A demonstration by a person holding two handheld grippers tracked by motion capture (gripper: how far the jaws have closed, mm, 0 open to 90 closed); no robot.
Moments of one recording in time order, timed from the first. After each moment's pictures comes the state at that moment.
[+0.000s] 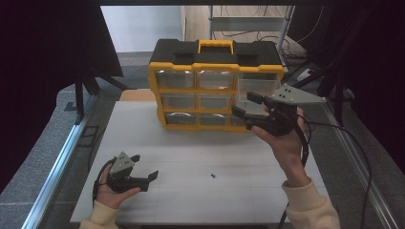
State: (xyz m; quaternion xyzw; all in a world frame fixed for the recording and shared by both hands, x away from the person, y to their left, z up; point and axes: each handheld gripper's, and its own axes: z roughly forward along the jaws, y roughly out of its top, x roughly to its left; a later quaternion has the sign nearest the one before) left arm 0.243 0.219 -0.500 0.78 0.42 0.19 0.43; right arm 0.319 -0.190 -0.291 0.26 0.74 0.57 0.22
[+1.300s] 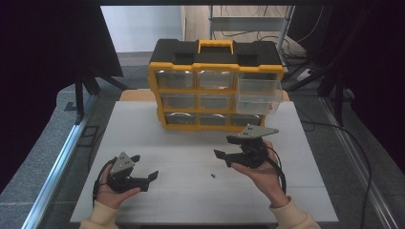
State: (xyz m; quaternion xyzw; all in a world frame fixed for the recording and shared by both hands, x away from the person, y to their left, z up) left arm 0.243 0.218 -0.501 0.78 0.42 0.19 0.43; right arm 0.312 -0.161 -0.404 0.29 0.83 0.47 0.12
